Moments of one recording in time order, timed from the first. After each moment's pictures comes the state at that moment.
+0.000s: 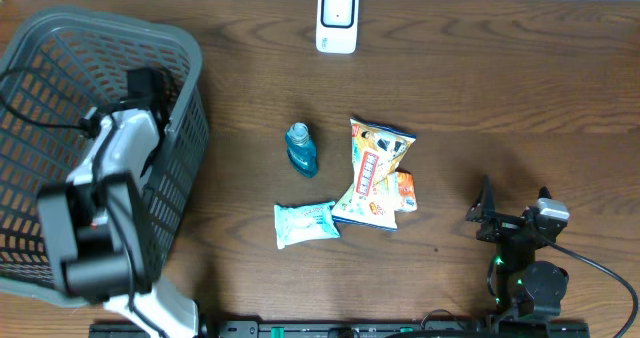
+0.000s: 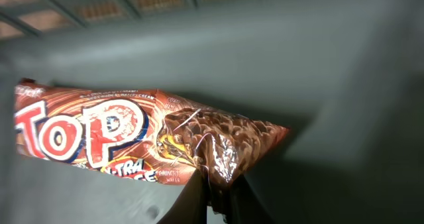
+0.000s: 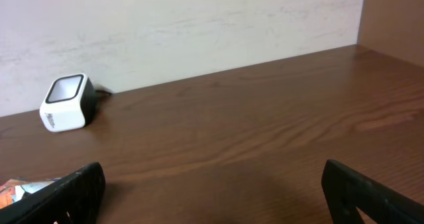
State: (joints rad) left arm 0.18 1.84 1.17 -0.71 -0.59 -0.98; right arm -0.07 0.01 0.01 -0.06 0.07 0.18
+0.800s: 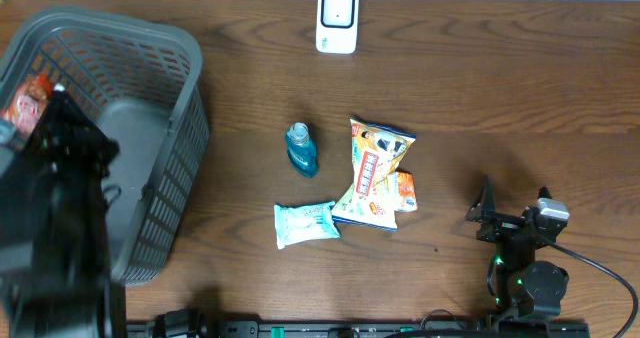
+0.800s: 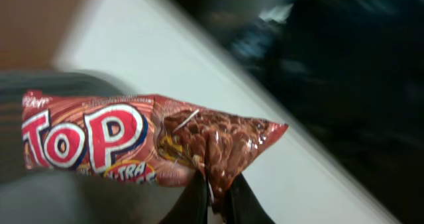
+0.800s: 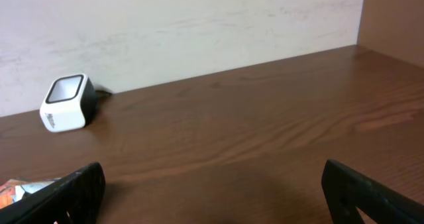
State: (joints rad) left arm 0.18 0.72 1.17 -0.48 -0.06 -0.72; right arm -0.07 0.01 0.01 -0.06 0.07 0.18
